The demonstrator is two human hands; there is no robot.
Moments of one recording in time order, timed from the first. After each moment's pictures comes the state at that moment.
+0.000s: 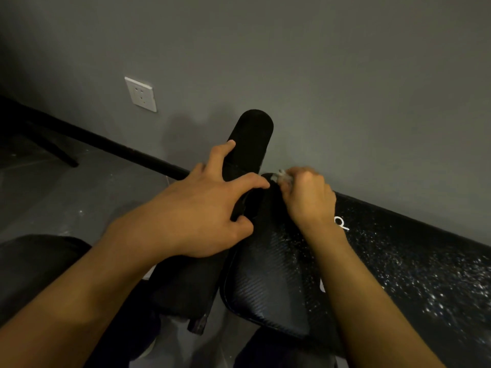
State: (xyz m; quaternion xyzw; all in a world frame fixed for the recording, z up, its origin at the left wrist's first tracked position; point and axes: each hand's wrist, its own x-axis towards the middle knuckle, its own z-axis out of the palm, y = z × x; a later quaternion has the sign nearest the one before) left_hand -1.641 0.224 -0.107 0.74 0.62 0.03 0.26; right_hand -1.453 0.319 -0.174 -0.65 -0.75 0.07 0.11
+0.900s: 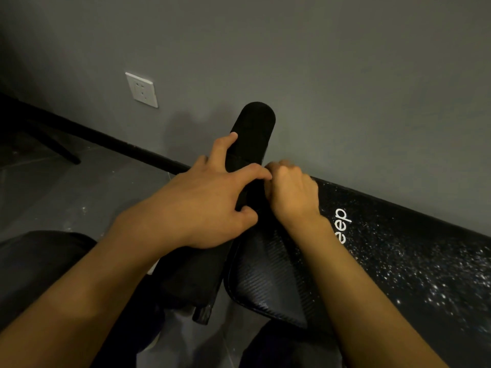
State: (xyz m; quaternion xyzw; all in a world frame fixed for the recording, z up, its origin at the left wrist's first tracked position) left_hand -1.639 0.221 -0.107 0.73 0.63 0.05 0.25; right_hand -1.480 0.305 -0.171 -0.58 -0.81 0.06 0.05
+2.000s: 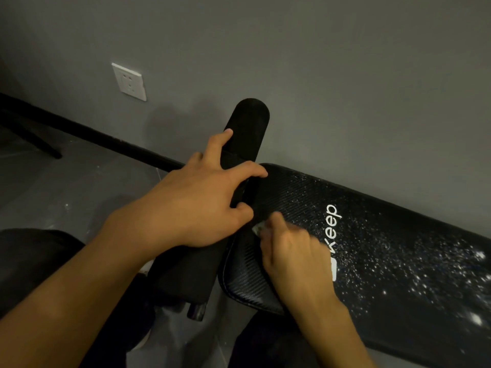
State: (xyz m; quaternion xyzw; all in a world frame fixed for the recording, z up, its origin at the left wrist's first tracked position) left_hand -1.641 0.220 -0.109 0.74 0.62 0.07 0.26; right_hand -1.451 0.197 -0.177 -0.59 -0.80 0.04 0.06
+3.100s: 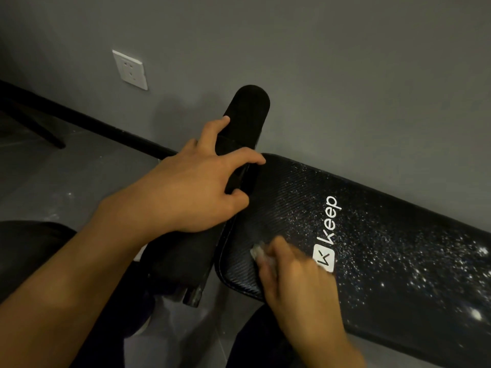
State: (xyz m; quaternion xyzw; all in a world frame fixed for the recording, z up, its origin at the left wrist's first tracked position) left_hand -1.642 0.219 -0.114 0.73 0.63 0.08 0.25; right_hand -1.436 0.151 -0.171 -0.60 -0.79 0.12 0.01
